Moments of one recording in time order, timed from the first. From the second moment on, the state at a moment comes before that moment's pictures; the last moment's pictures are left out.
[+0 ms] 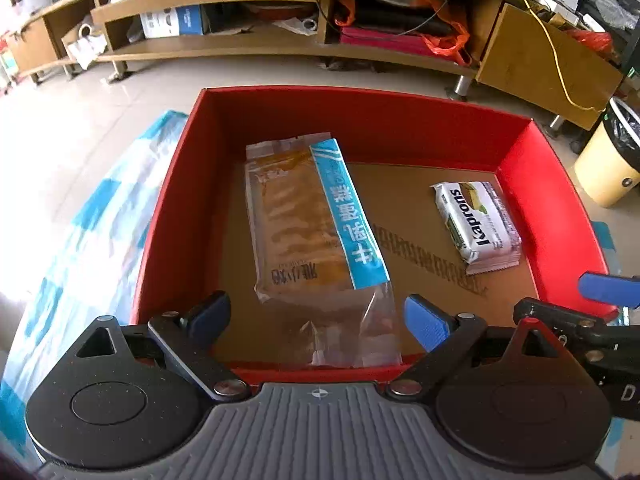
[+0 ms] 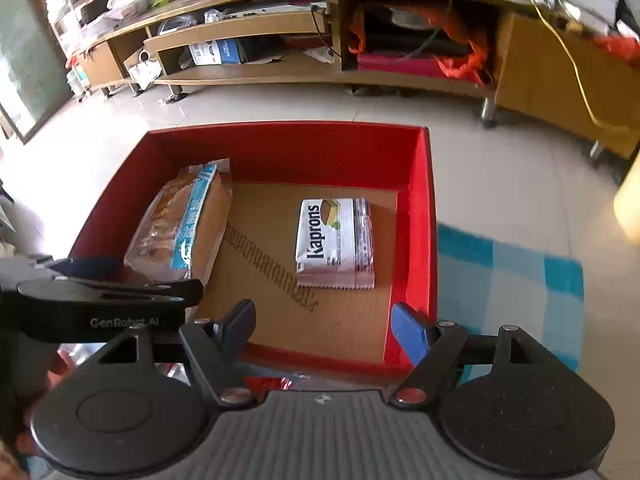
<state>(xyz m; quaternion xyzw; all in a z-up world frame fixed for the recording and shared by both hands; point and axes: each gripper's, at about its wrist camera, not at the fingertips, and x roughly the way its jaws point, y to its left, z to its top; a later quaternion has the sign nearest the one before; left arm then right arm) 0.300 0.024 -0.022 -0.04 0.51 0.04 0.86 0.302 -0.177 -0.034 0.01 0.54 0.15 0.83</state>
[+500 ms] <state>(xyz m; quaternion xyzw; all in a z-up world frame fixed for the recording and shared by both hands) 0.238 0.020 0.025 -0.09 0.47 0.01 0.88 0.253 -0.195 0.026 0.07 0.49 0.14 0.86</state>
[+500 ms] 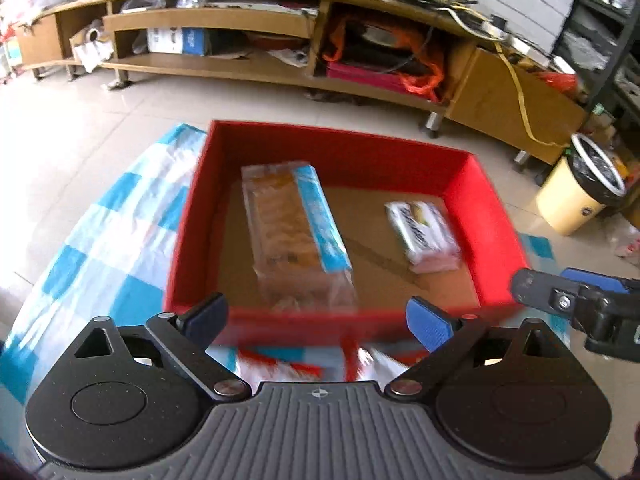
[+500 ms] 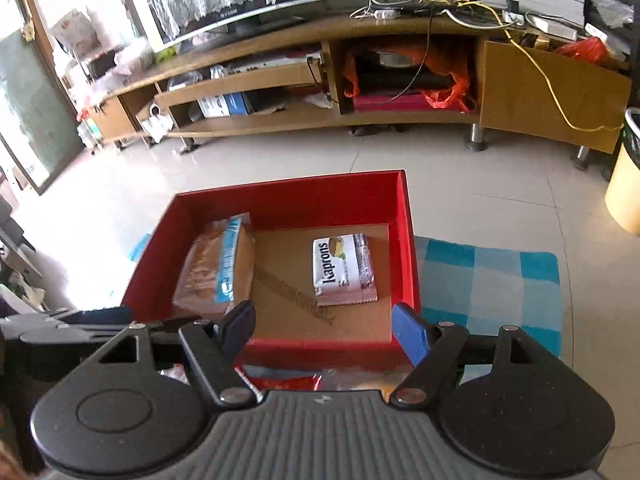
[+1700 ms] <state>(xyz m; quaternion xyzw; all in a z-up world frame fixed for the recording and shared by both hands) 0.176 -0.033 -0.033 -0.03 0.56 -0.05 0.82 0.157 -0.227 0.023 0.09 0.52 0.15 0.84</state>
